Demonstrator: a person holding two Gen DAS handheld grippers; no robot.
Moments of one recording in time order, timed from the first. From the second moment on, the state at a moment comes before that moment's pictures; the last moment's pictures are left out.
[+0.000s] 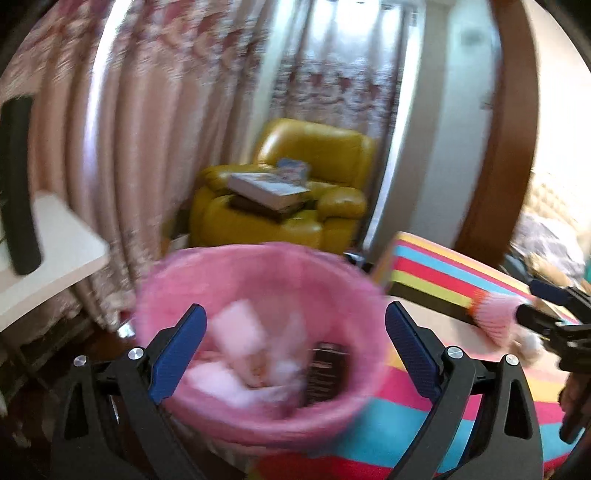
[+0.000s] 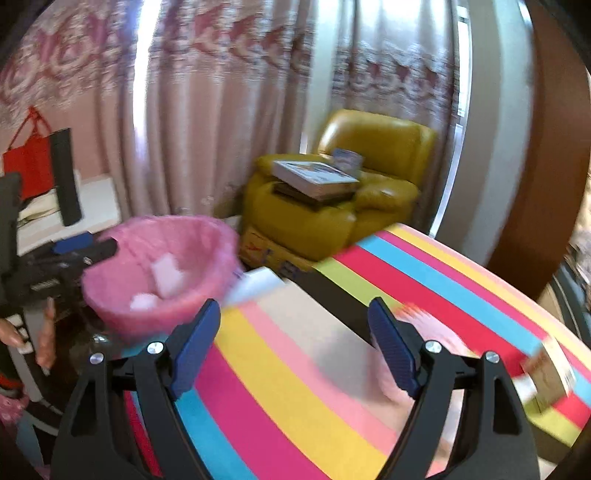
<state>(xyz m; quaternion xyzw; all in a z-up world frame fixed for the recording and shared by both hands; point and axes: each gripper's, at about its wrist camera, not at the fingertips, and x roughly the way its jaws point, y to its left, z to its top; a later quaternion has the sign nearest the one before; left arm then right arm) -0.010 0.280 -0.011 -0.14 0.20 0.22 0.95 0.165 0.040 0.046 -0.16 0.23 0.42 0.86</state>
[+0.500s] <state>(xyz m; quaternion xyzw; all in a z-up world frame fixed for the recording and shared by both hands) 0.116 0.129 -0.039 -0.07 0.29 0.04 0.95 0.213 -0.114 0.002 -0.10 0.30 0.27 0.91</state>
